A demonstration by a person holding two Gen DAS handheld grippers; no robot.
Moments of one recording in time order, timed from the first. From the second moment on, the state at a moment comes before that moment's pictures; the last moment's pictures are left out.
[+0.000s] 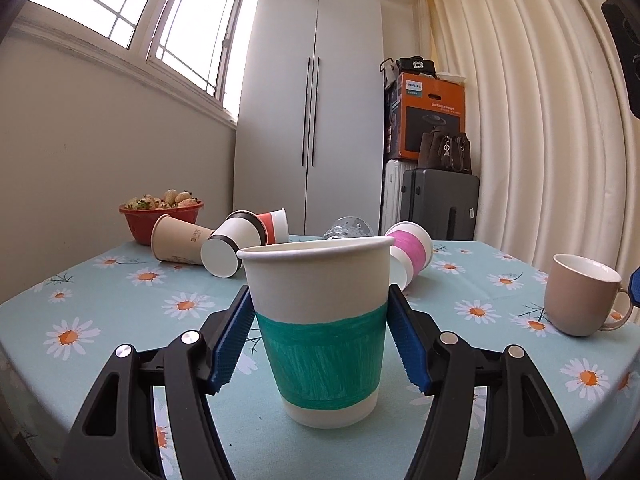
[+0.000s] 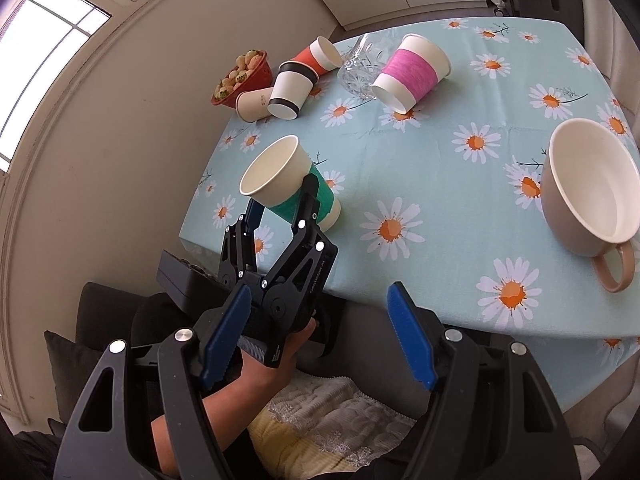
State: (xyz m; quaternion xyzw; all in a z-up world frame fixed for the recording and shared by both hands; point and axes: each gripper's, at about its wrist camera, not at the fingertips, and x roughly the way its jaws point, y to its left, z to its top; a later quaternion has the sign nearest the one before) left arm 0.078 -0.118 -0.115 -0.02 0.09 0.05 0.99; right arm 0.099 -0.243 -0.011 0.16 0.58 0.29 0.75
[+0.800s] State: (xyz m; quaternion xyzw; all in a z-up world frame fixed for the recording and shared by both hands) left arm 0.081 -0.118 -0.107 -0.02 0.09 0.05 0.99; right arm 0.088 -0.249 -0.005 0.17 0.58 0.28 0.75
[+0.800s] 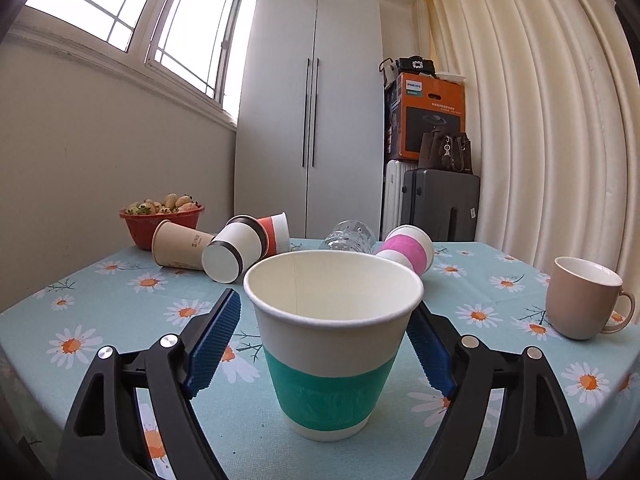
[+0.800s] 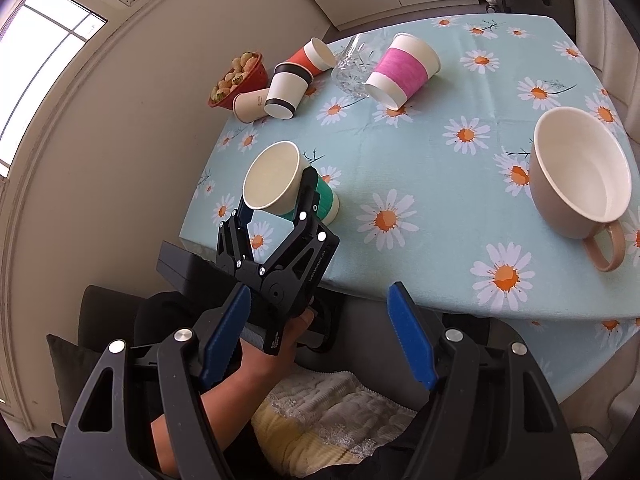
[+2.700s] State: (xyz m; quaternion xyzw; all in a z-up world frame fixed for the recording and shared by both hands) left arm -0.029 0.023 -0.001 -0.05 0.33 -0.07 0.94; right arm -0.002 -0.220 0.011 0.00 0.37 0.10 0.92
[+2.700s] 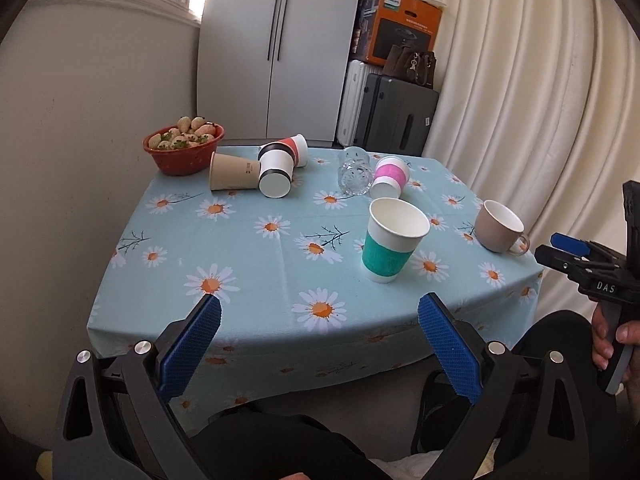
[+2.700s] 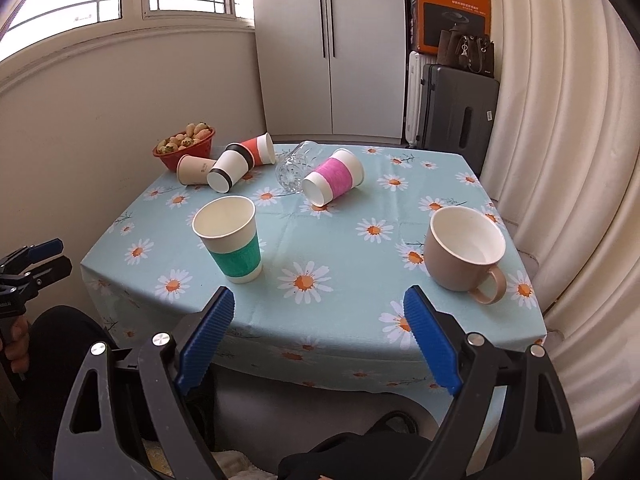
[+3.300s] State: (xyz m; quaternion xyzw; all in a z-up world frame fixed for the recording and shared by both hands) left arm -0.023 0.009 -0.005 -0.03 0.36 -0.06 0.93; right arm -0.001 -0.214 0.008 0.00 0.38 0.11 0.92
